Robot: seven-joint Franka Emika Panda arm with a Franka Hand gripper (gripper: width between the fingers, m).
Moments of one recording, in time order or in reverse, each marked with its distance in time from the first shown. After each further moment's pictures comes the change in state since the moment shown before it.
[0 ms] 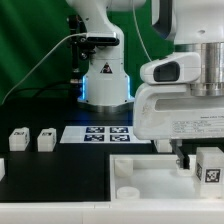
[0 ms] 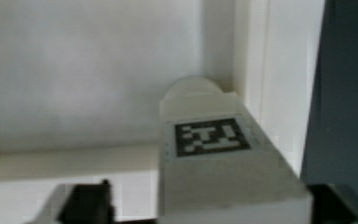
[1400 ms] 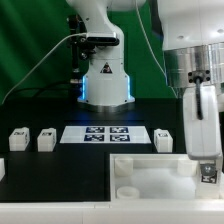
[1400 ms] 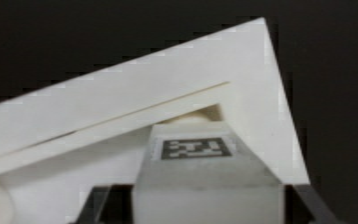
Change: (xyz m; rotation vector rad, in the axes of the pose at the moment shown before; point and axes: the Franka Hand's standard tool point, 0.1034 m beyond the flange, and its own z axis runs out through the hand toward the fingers) arm -0.003 -0.002 0.002 0.077 -0.085 1.798
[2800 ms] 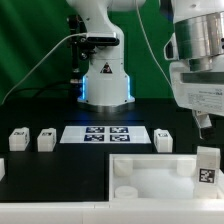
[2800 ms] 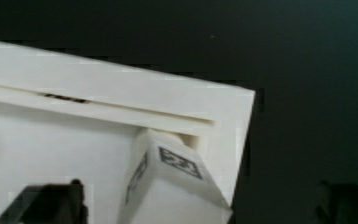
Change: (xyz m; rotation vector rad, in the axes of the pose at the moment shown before) arm -0.021 0.002 -0.032 0.039 -0.021 -0.527
